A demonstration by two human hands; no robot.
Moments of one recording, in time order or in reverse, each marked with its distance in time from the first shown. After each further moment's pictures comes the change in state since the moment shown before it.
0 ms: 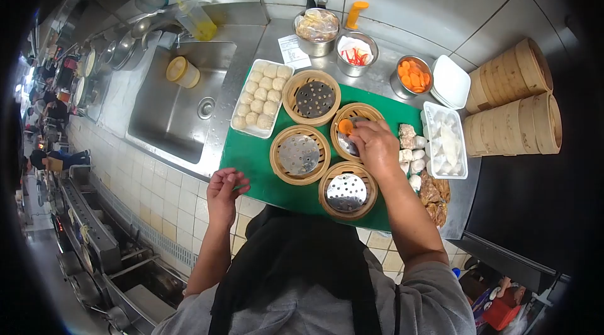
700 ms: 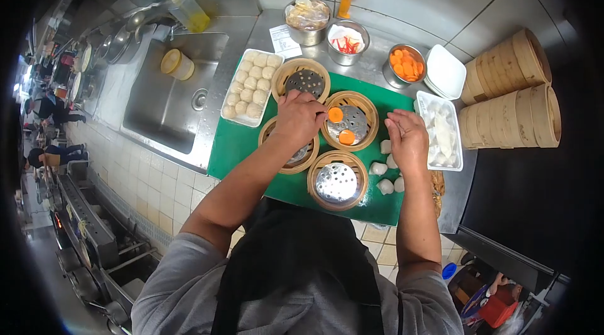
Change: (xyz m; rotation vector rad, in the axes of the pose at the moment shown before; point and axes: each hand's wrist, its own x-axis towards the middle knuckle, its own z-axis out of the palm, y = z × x) left_hand 0.093 -0.022 0.202 1.382 -0.346 0.919; right_hand -0.023 0.039 -0.061 0.034 0.126 0.278
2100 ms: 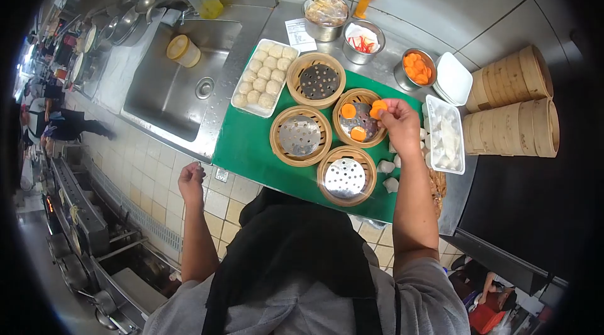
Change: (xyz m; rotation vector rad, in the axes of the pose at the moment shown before) left_hand -0.300 -0.188 -0.065 -0.724 0.563 -1.036; right_hand 0.023 -0.006 0.046 0.703 -0.216 0.432
